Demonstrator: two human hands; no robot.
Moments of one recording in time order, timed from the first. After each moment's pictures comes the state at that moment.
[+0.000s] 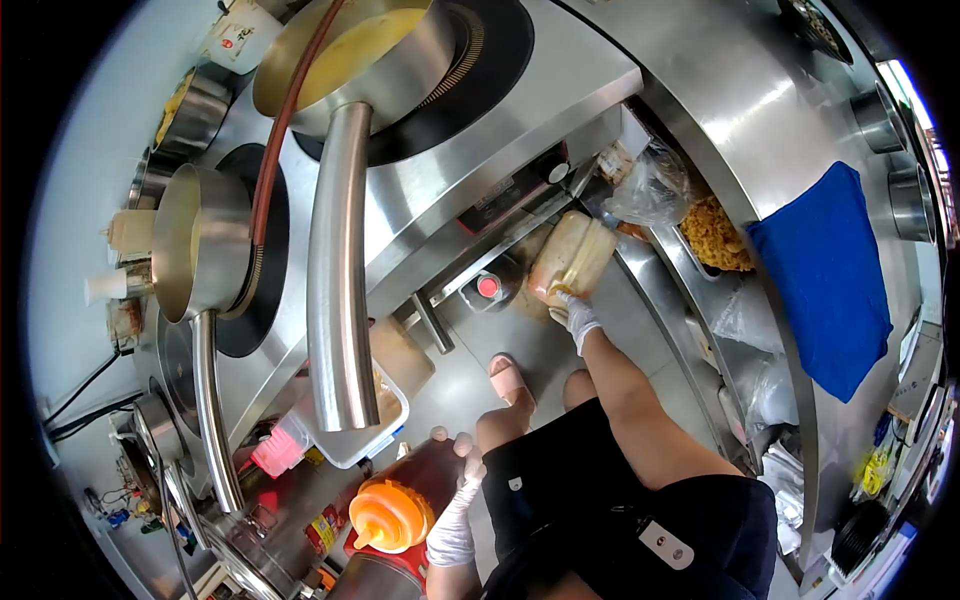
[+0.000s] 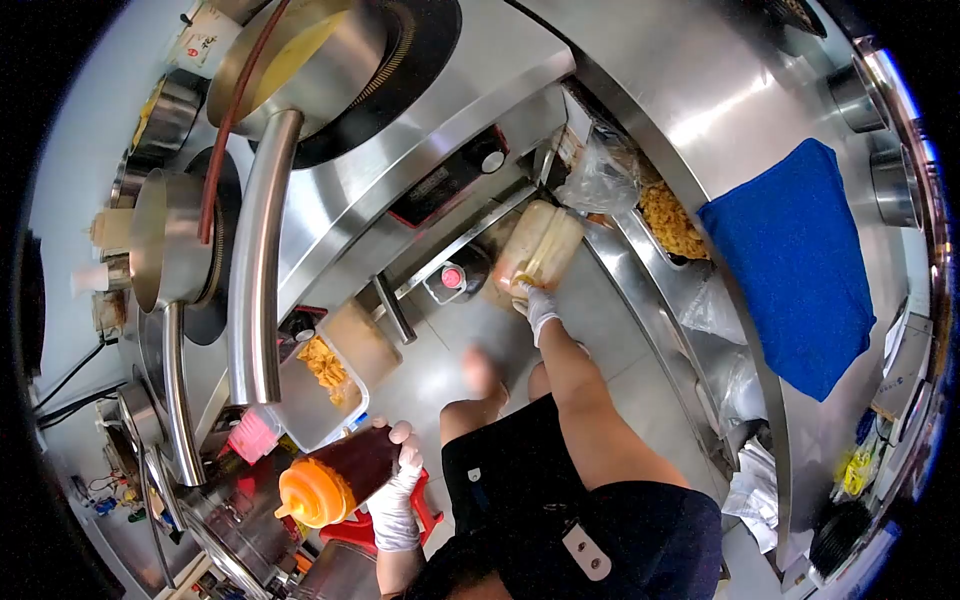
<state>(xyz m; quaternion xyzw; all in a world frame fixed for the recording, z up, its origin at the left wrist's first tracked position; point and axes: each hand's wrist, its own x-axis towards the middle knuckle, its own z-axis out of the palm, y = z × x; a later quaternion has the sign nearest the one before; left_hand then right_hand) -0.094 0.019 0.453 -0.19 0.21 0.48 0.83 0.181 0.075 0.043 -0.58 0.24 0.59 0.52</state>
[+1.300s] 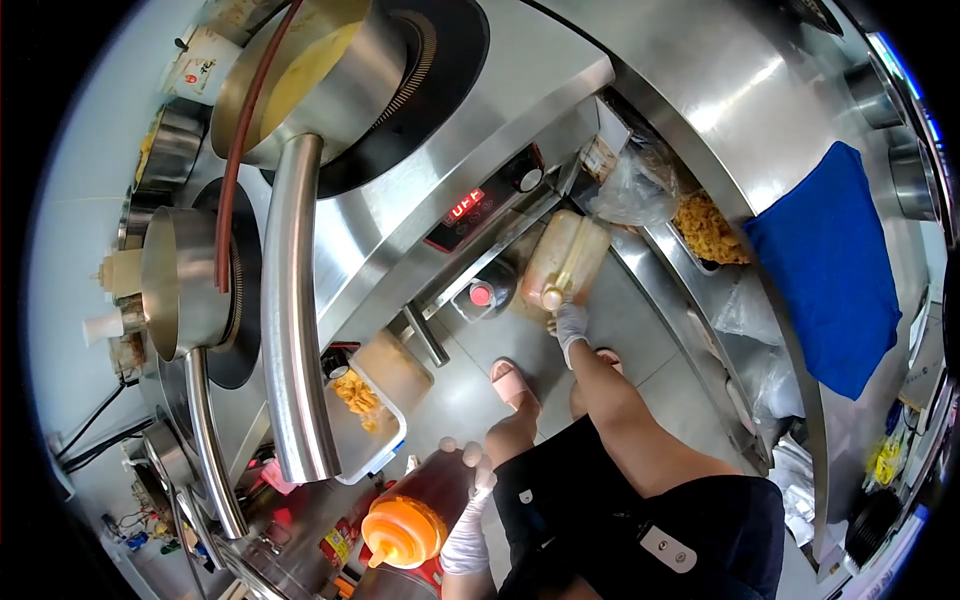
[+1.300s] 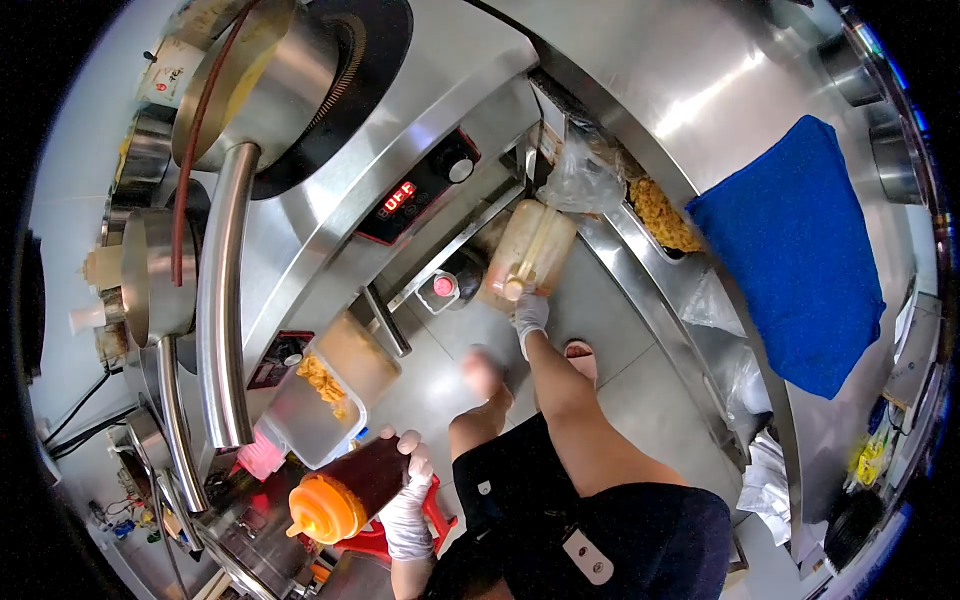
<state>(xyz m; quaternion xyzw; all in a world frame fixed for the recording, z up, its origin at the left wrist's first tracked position) -0.067 0.023 0.447 -0.20 0.23 0.46 0.84 0.158 0.069 0.064 -0.93 -0.23 0.21 0.21</state>
